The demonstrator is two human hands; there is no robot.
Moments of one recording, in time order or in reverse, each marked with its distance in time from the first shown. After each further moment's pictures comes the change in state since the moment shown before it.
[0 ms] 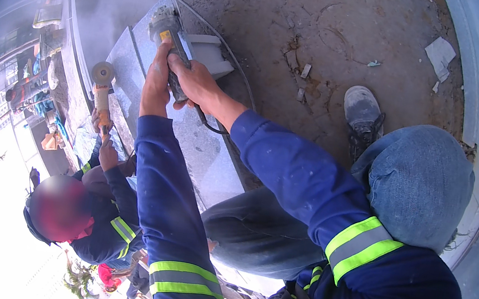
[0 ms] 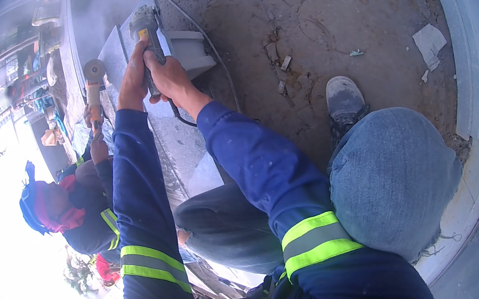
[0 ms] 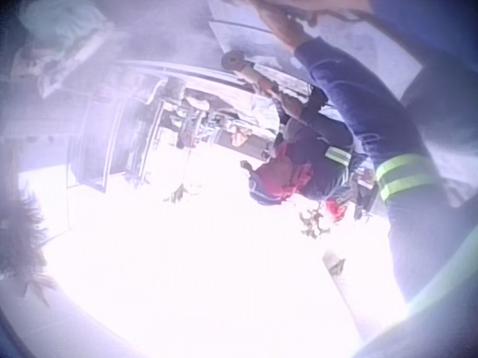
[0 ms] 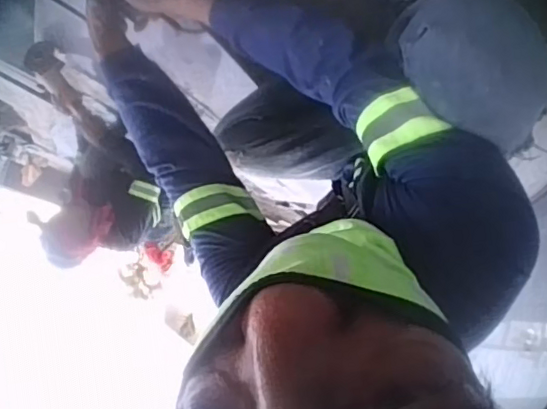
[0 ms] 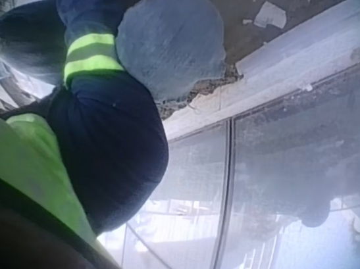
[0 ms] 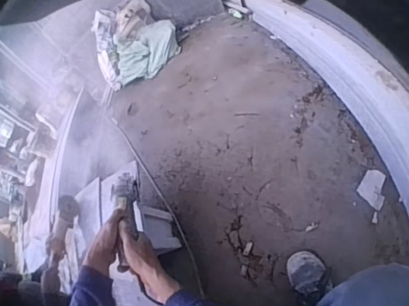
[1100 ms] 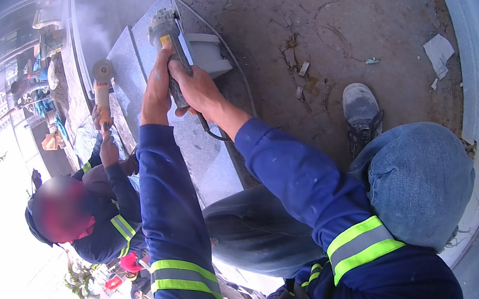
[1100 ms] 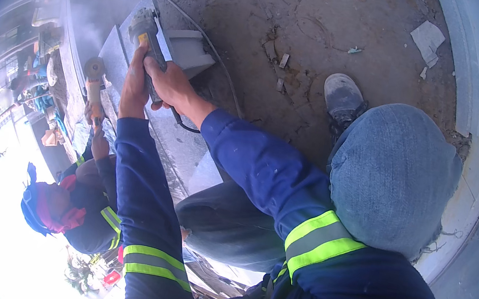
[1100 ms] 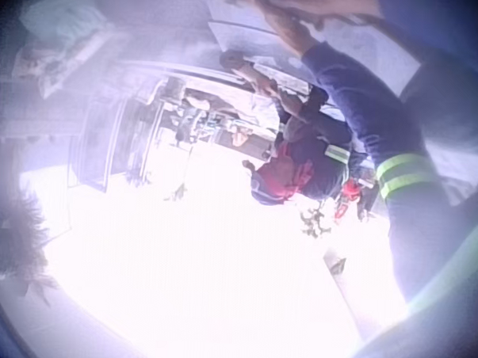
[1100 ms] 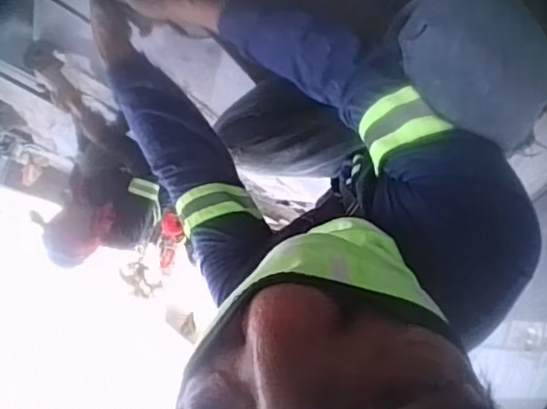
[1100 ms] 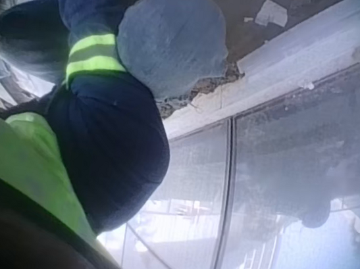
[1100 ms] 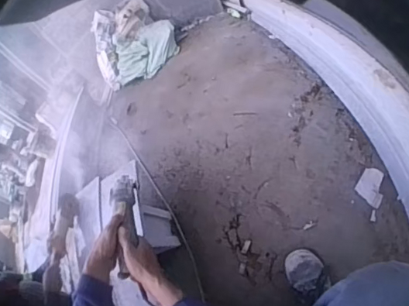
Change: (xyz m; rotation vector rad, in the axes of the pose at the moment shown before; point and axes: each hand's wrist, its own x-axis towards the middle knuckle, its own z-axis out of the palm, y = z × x) left_hand -0.015 -0.013 -0.001 -0.052 -0.012 0.023; right_hand -0.023 0.005 0.001 0.002 0.004 -0.027
